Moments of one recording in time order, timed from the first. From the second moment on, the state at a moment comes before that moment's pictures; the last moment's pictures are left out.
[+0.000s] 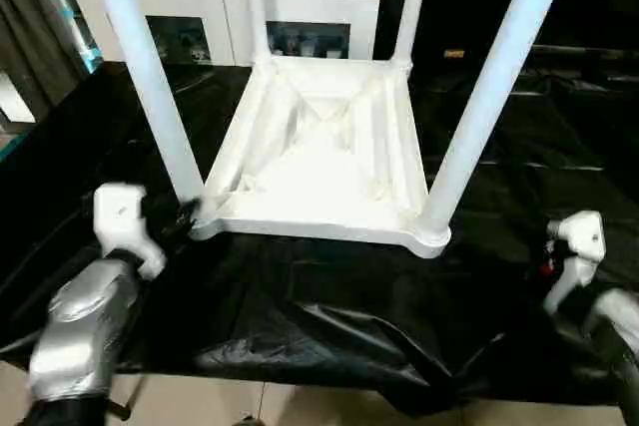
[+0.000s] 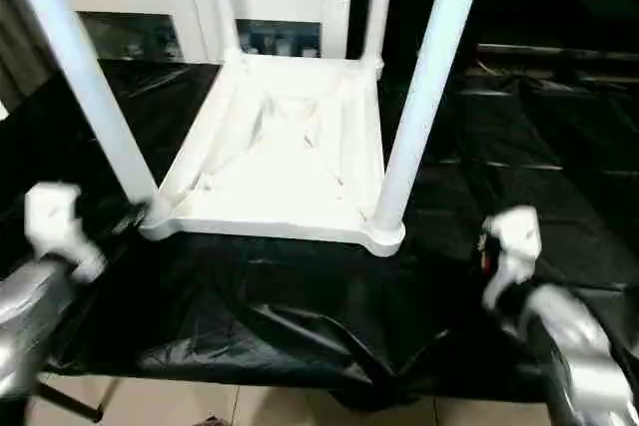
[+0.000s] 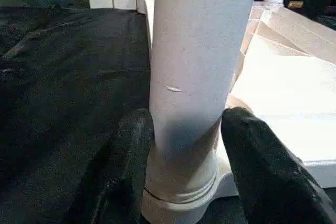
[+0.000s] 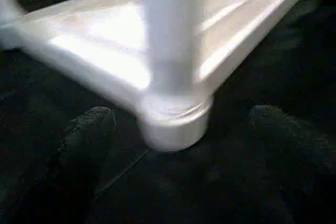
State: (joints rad) left arm -0.18 0.28 0.23 0.17 -0.24 0.21 -0.41; right arm 0.10 -0.52 -0.17 0.00 0.41 0.21 0.81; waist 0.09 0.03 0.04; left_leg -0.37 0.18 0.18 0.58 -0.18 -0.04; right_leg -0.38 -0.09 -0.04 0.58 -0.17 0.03
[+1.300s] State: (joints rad) left arm -0.35 0.20 0.25 0.44 -0.24 0.12 -0.28; right arm -0.06 -0.33 0.05 -0.04 0.42 0.28 0.77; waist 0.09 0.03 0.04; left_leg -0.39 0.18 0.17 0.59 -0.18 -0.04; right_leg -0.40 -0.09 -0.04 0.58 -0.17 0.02
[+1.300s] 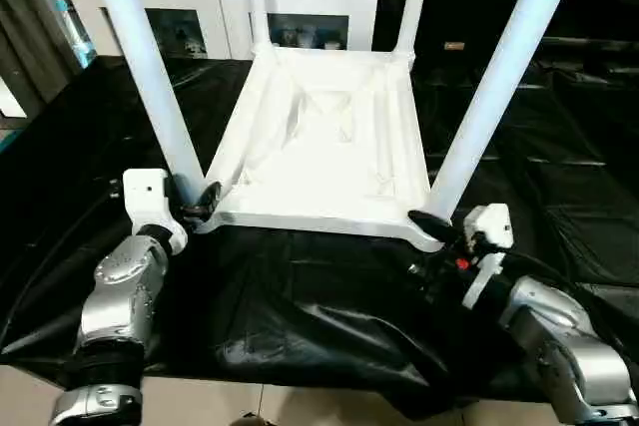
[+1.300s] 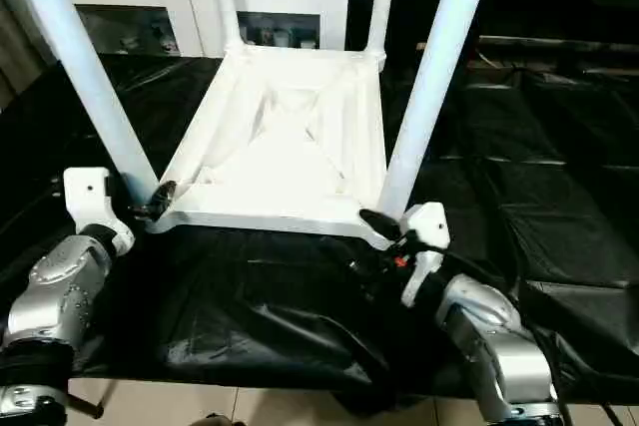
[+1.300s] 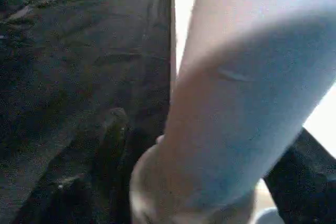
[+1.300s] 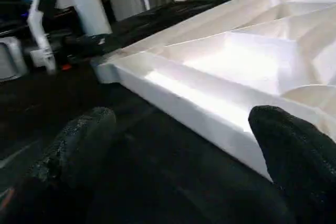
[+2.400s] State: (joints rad) left arm -0.23 -0.02 0.31 0.19 -0.52 0.22 -0.31; right arm -0.08 -0.25 0.04 0.02 0.44 0.30 0.71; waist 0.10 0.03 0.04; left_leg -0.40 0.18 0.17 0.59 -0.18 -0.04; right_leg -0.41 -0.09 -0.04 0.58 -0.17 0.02
